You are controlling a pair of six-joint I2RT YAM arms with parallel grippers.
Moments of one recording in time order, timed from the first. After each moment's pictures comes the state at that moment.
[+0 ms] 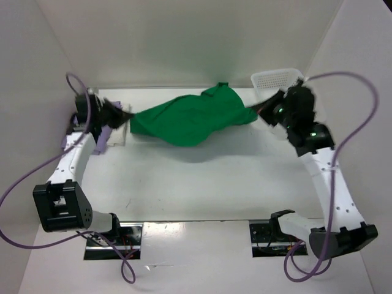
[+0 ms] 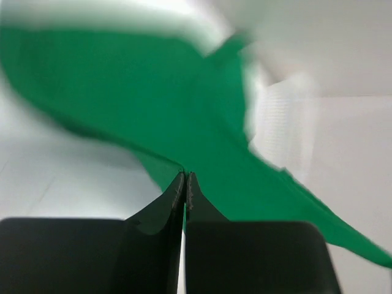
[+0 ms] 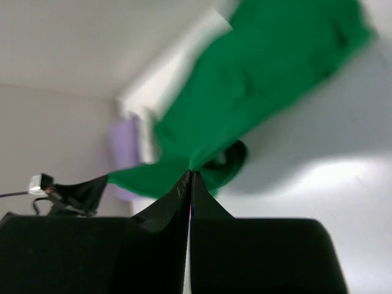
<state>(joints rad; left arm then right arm) 0.15 1.38 1.03 -0.28 0.41 -0.86 0.21 1.11 1.27 -0.63 -0.04 0.92</state>
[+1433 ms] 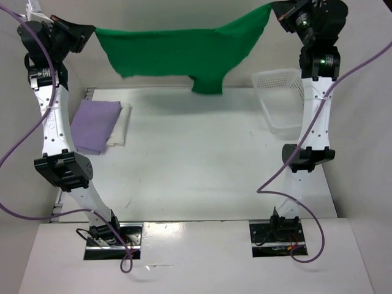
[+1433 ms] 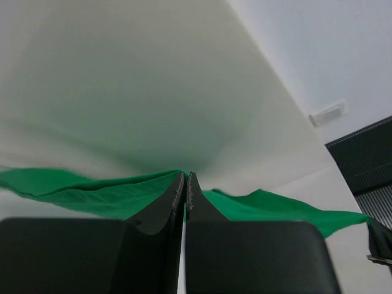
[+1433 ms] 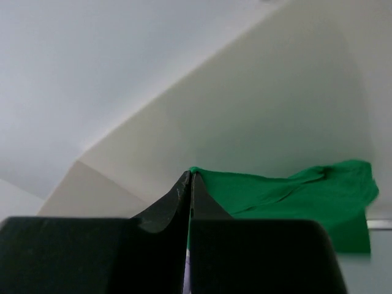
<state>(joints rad) 0.29 1.86 2.22 -0.27 0.49 -0.92 -0.01 2.10 2.83 -0.54 -0.27 0.81</state>
